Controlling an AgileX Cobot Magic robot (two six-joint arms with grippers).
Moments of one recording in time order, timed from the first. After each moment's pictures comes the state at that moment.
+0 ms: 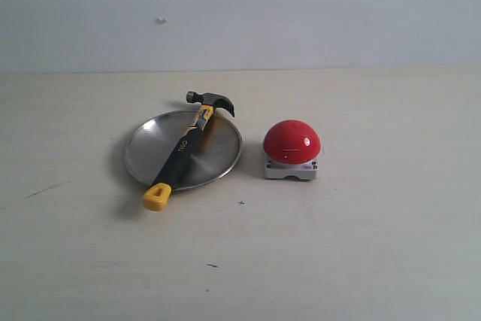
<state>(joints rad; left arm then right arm) 0.15 0.27 -0.12 -1.74 0.25 1.24 -0.07 0.27 -0.07 -1.72 0.30 2.01</state>
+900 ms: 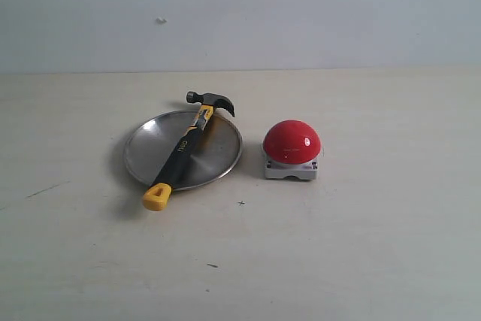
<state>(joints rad) 0.15 0.27 -0.12 -1.74 0.25 1.24 -0.07 0.27 -0.07 -1.74 0.27 2.12</state>
